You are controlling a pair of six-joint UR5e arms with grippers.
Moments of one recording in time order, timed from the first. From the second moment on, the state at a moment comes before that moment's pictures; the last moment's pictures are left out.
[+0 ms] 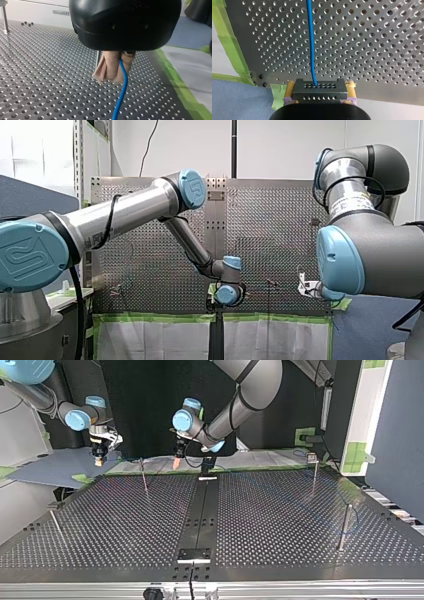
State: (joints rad) left arm -0.72 -2.70 -1.21 -2.50 -1.90 -1.65; right arm 1.58 -0.64 1.65 -0.84 1.42 1.53
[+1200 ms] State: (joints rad) left arm -0.71 -2.70 -1.16 -2.59 -1.83 -1.65; right arm 1.58 -0.63 1.61 -0.81 1.45 1.55
